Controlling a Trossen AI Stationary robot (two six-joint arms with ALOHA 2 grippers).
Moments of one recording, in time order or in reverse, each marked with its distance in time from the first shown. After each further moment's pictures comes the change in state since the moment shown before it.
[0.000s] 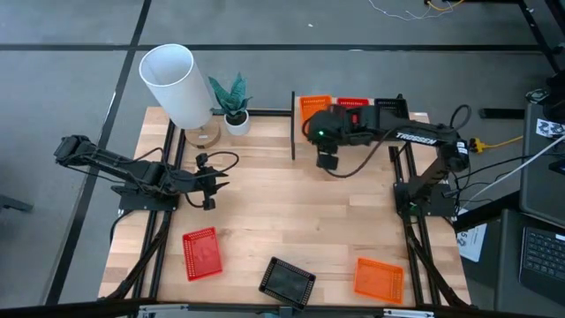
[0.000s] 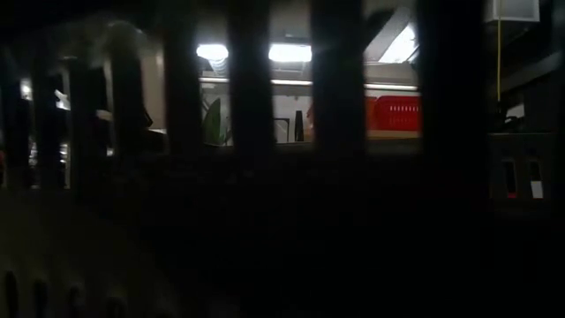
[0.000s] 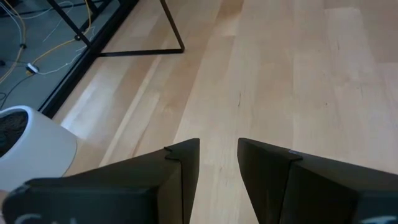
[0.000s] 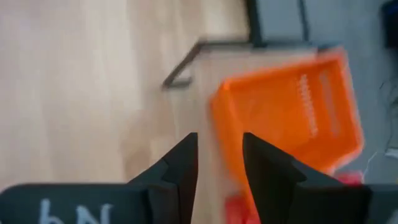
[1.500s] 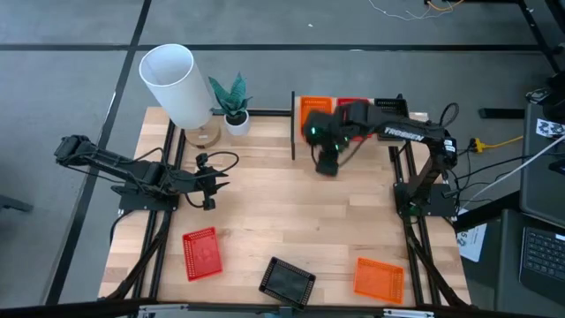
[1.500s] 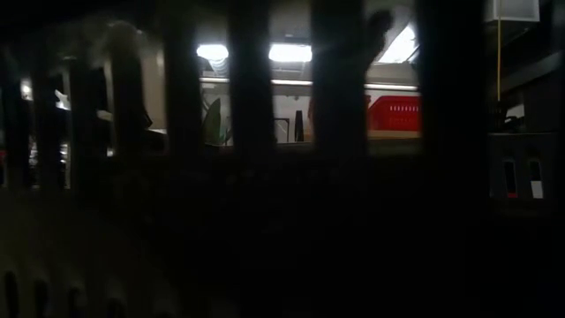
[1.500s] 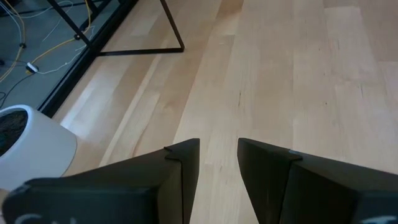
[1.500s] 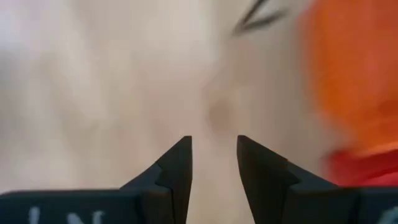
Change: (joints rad) left arm 0.000 0.000 0.000 -0.004 0.001 -0.002; right arm -0.017 0.097 0.105 -0.271 -0.350 0.218
